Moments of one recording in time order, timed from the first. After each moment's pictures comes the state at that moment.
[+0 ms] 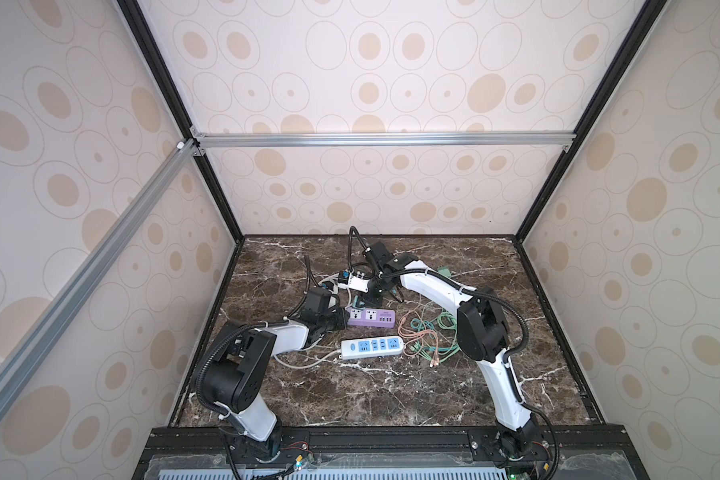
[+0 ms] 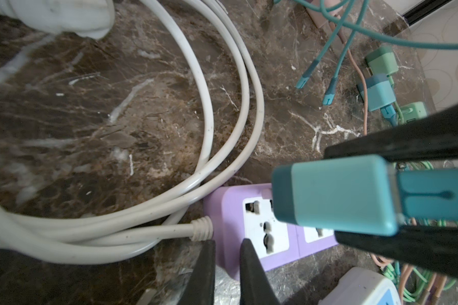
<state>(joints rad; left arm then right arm) -0.37 1.64 0.69 0.19 0.22 -0.47 0.68 2.27 1.98 -0.83 -0.36 -0.67</state>
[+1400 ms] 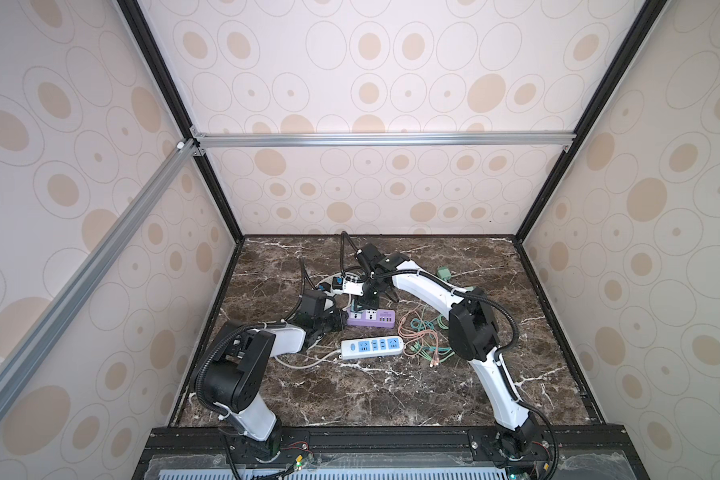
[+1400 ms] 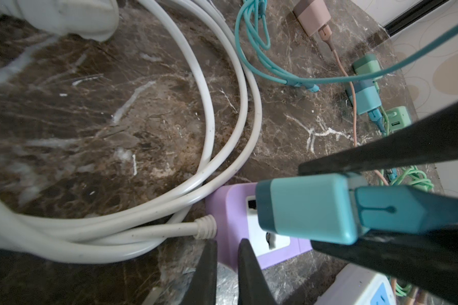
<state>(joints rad) -0.34 1.64 0.63 0.29 0.27 -0.47 0.72 2.34 2.11 -0.95 -0.30 -0.74</state>
